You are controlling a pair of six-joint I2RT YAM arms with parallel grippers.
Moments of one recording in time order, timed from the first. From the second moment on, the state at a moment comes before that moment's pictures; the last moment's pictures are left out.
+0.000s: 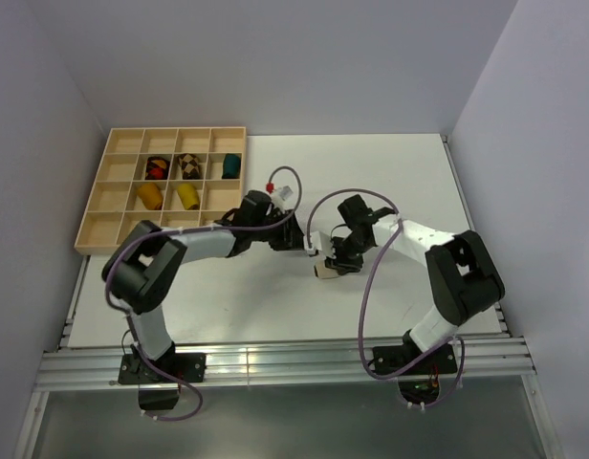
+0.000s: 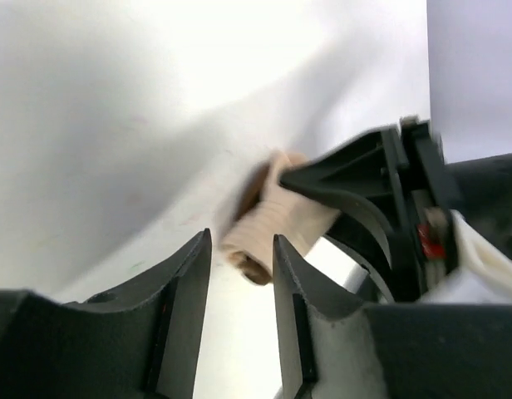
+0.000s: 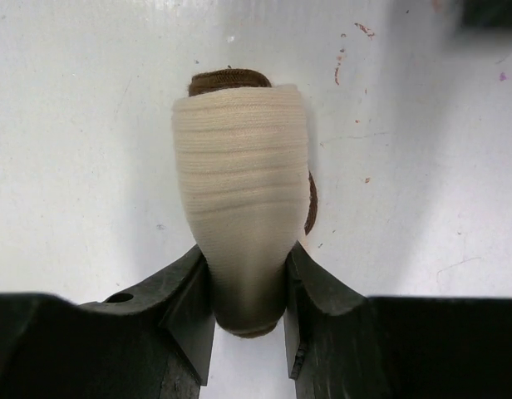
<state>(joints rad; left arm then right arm) -0.66 1.85 1.01 0.21 0.53 -0.72 0.44 1.59 0.90 -0.65 -0.43 -1.13</state>
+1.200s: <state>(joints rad) -1.34 1.76 0.80 0.56 -0.58 0.07 0.40 1.85 1.21 -0.99 -0.47 -1.11</state>
